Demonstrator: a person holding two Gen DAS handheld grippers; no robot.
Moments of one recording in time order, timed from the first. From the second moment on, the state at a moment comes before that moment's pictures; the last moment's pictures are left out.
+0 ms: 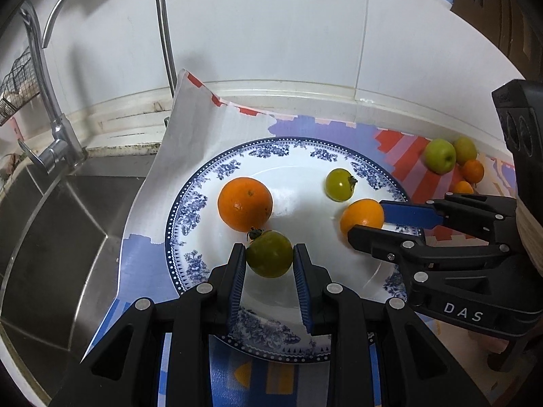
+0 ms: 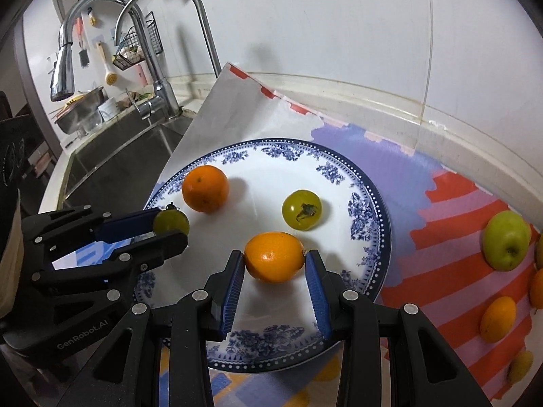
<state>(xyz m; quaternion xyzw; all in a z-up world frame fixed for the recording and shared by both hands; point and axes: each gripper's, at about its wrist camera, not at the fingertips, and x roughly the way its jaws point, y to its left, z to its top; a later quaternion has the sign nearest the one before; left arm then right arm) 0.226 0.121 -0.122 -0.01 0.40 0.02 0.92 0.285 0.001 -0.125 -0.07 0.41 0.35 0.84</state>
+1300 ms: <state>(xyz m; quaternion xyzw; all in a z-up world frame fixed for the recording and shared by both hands) 0.155 0.037 -0.007 0.02 0.25 -0.03 0.97 0.202 -0.118 -0.015 -0.03 0.30 0.23 0.93</state>
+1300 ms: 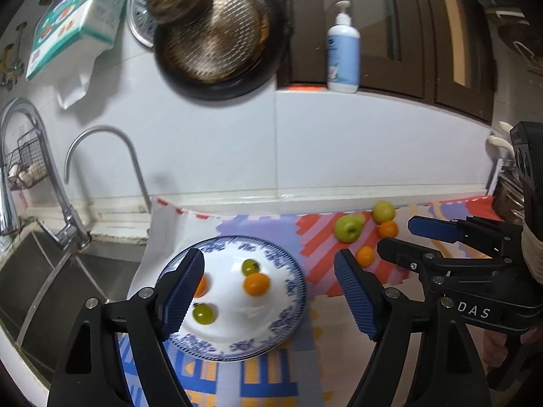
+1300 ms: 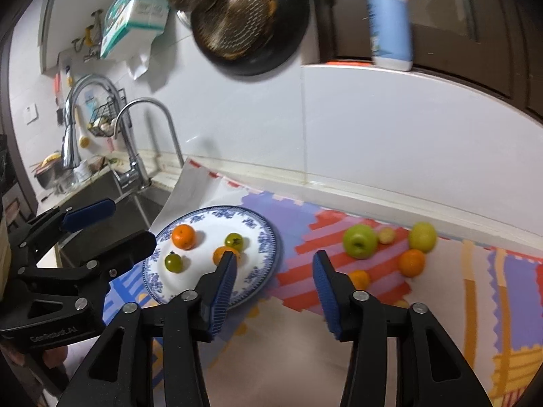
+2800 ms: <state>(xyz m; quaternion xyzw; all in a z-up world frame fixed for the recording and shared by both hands) 0.262 -0.071 -0.086 0.08 0.33 -0.16 0.93 0.243 -0.220 -0.084 0.01 0.35 0.10 0.93</state>
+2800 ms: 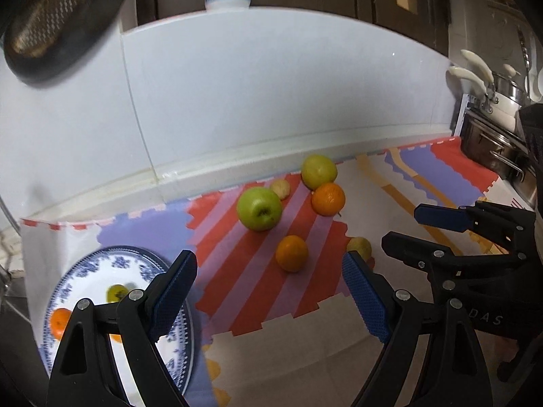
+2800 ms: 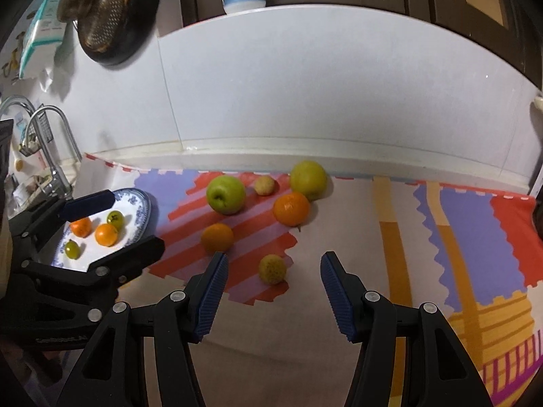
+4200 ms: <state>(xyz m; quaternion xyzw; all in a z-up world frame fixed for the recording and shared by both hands) 0.311 -0.096 -0.125 0.09 0.40 -0.20 0.89 0.282 -0.215 -0.127 0.05 0.42 0.13 0.90</state>
